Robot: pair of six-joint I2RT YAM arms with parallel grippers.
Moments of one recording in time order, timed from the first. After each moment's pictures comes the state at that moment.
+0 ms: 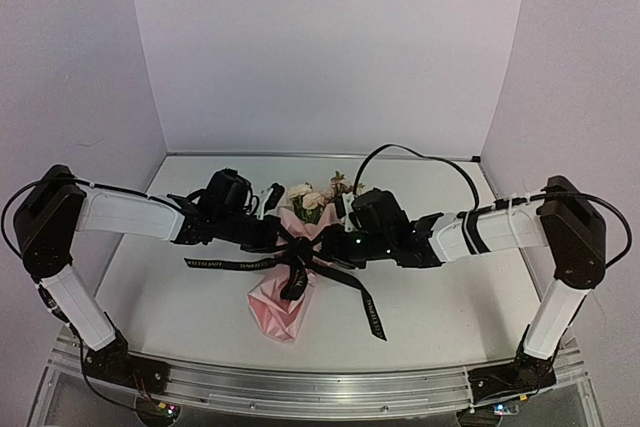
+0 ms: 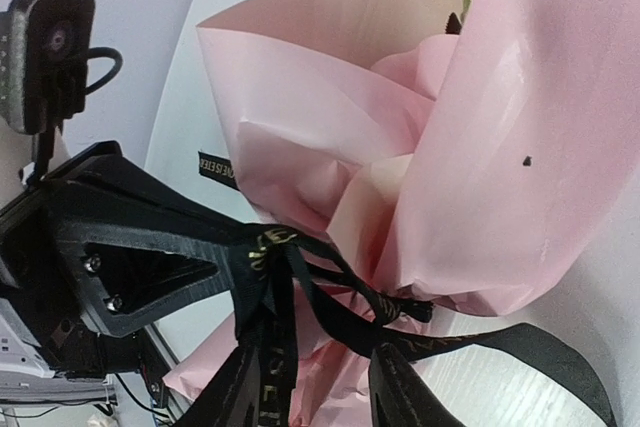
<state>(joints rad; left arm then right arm) -0.74 1.65 0.92 0.07 0.44 -0.57 0.93 1.79 1.04 0.16 -0.14 0.91</state>
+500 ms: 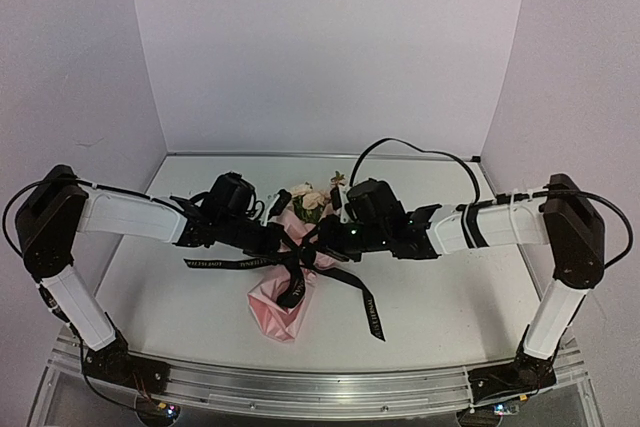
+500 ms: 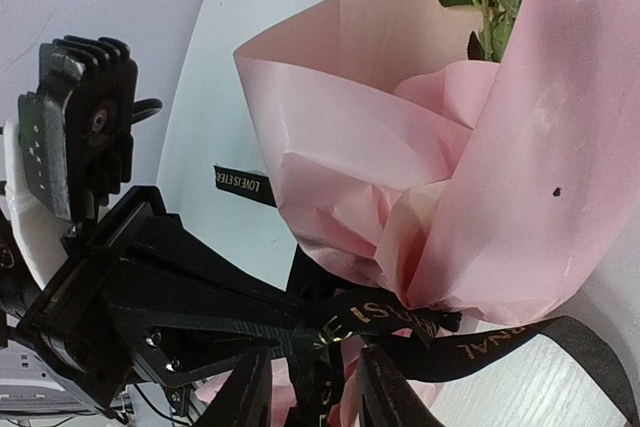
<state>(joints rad) -0.76 1.66 0.92 0.05 0.49 -0.50 0.94 1.79 1.12 0.09 -0.14 0.93</state>
